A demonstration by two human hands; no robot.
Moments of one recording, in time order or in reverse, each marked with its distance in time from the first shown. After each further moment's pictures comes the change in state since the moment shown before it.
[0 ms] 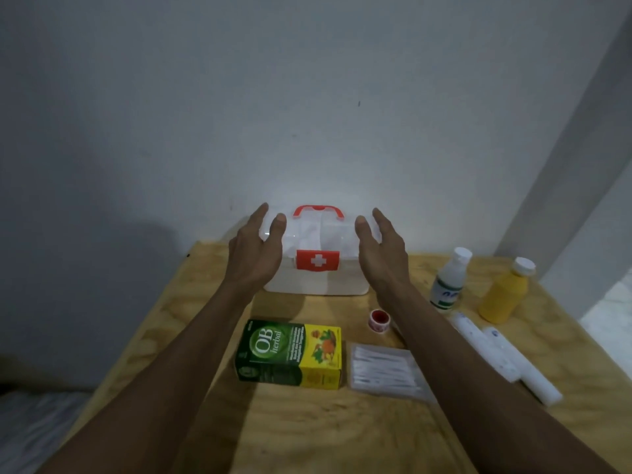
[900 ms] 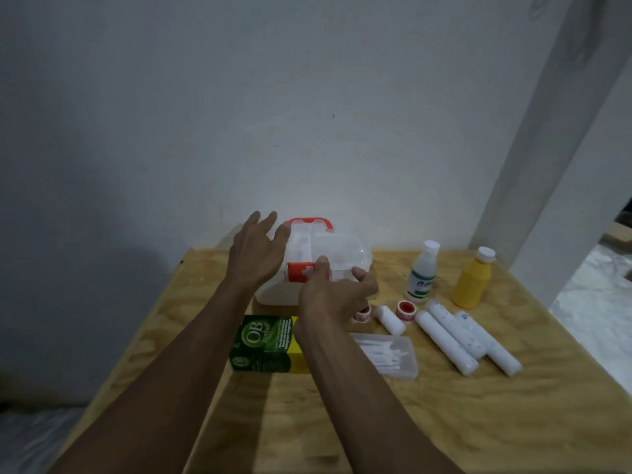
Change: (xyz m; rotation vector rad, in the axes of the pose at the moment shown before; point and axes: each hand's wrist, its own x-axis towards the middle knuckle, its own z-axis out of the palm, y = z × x) left_hand -0.005 0.016 0.009 0.383 -0.085 0.100; right_hand -0.083 -0.021 0.056 0.561 0.507 0.425
